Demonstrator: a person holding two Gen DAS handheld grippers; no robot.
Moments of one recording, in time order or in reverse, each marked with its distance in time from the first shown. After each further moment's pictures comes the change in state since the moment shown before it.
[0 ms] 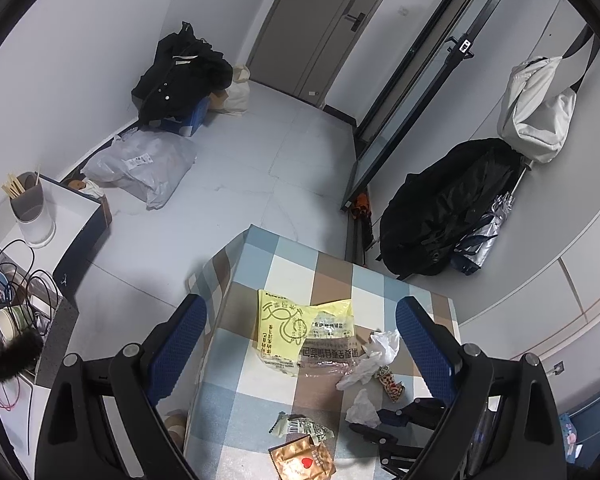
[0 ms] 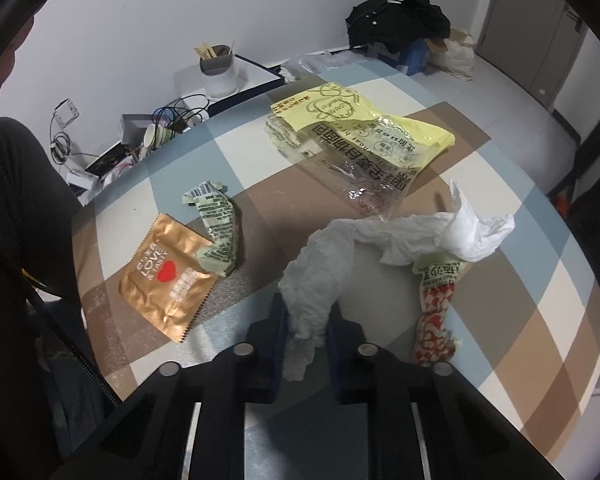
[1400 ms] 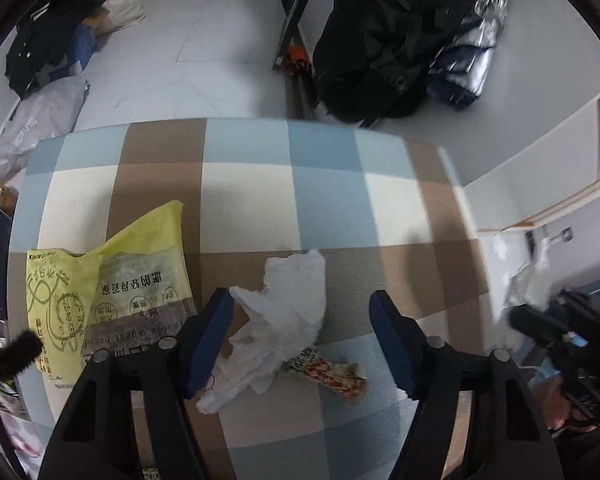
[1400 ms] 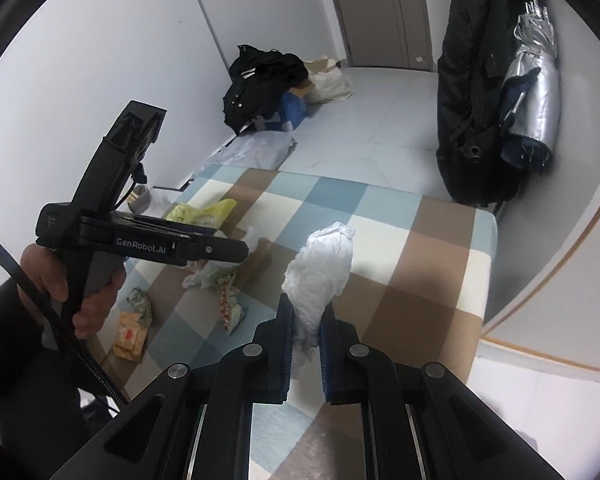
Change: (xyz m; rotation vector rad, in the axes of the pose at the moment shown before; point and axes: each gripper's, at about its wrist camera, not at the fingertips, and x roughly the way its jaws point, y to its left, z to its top) left arm 0.163 -0.114 -0.064 0.297 0.504 -0.034; right arm -0.112 -0.139 -0.079 0.499 -0.280 -0.035
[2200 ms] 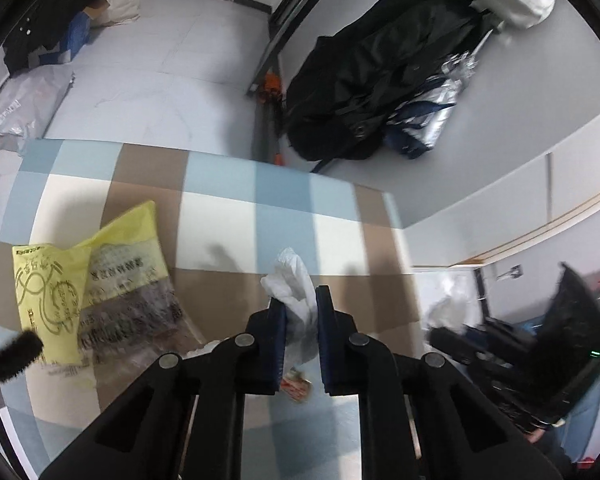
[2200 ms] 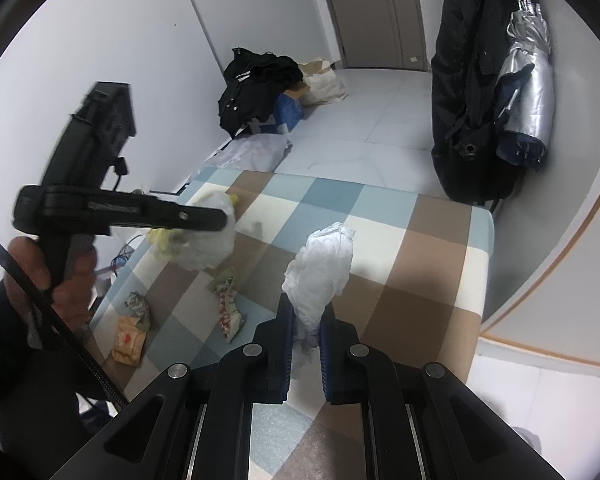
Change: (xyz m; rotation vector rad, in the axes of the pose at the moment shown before) left arm -0.048 0.009 -0.001 -0.099 -0.117 -0.252; right arm -0.001 0.002 -0.003 0.015 -0.013 -0.017
